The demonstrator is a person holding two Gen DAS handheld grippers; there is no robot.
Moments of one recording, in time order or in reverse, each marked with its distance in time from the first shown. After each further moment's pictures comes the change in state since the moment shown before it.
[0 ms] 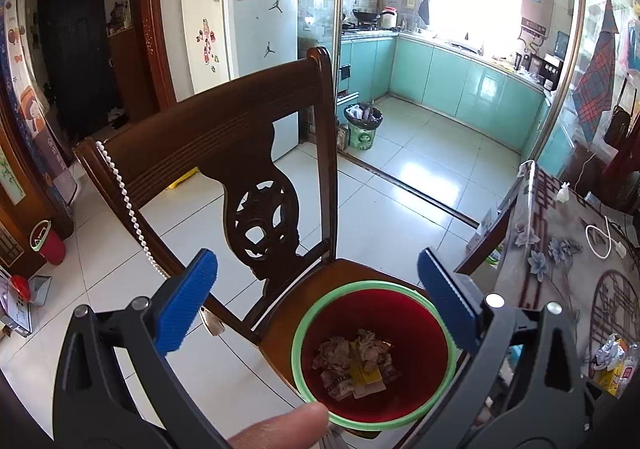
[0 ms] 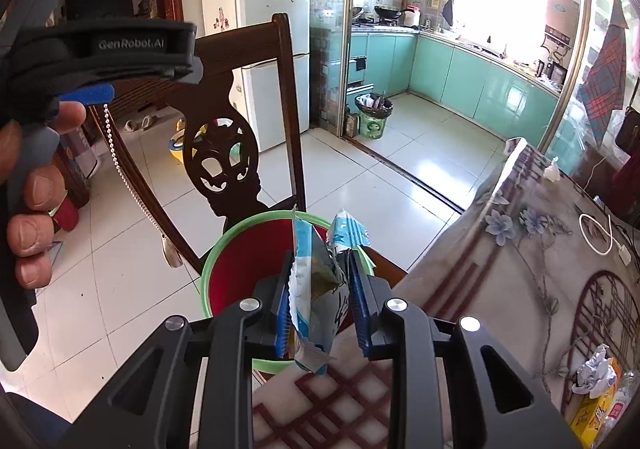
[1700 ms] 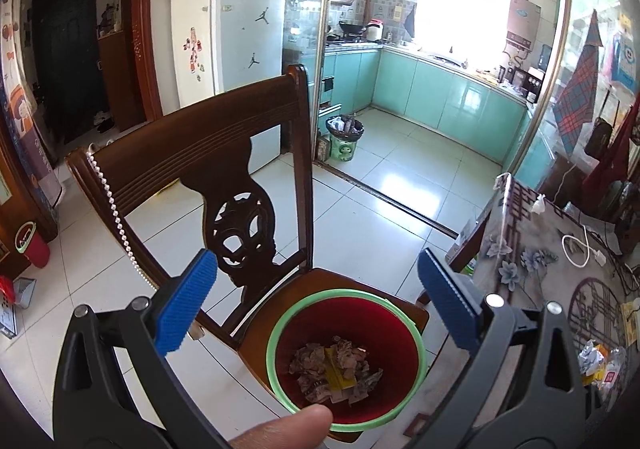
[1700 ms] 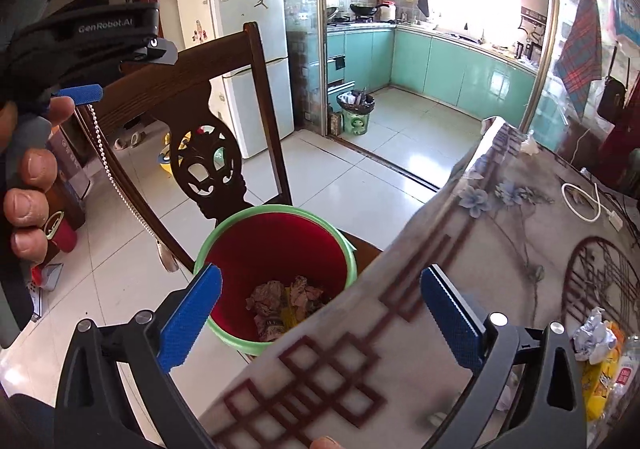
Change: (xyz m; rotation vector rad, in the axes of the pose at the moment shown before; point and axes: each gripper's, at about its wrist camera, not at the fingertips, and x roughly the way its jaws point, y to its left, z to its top) left arm -0.022 -0.022 0.002 0.018 -0.043 -0.077; right arm -0.053 -0.045 -0.031 0.118 -0.028 -0.060
